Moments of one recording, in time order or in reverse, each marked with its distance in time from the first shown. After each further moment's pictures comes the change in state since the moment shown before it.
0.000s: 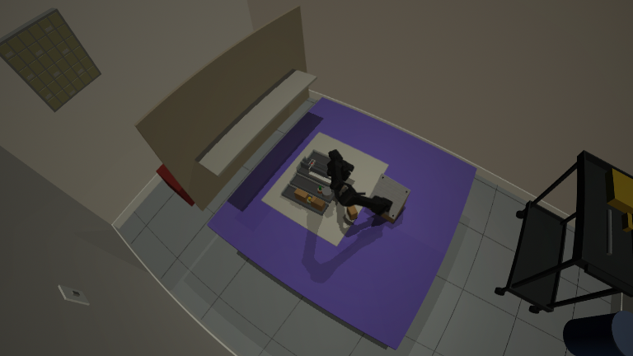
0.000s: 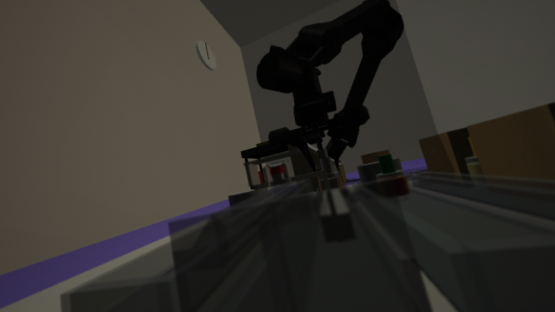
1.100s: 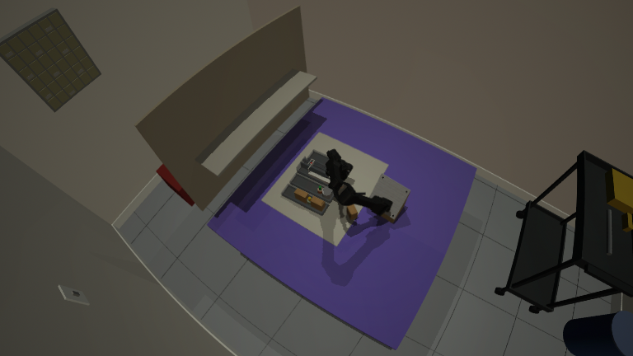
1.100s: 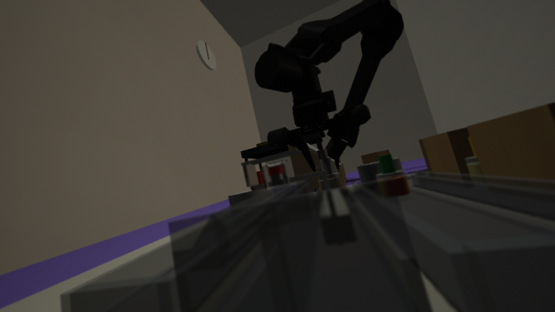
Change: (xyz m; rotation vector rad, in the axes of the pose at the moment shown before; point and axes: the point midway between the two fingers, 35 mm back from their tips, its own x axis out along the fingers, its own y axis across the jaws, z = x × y) arm 0.001 0.000 0.008 0.010 0.011 0.003
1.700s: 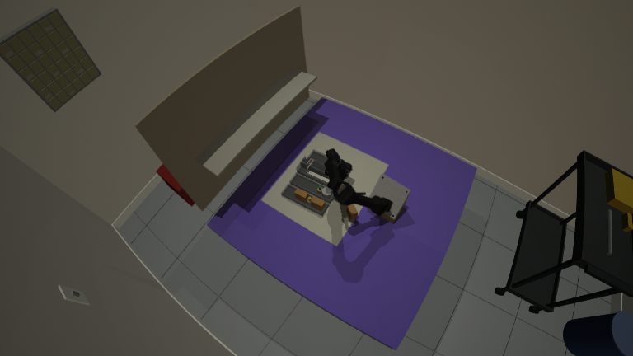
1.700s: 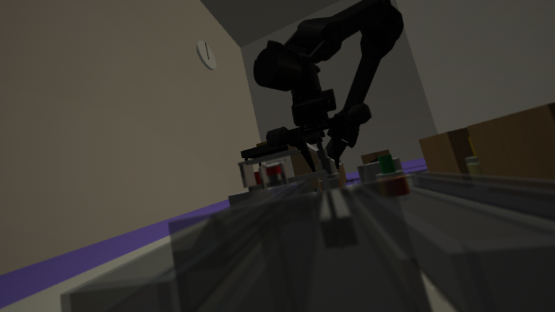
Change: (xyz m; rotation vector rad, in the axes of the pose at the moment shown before) arm 0.000 0.000 0.006 0.000 0.002 -0.001
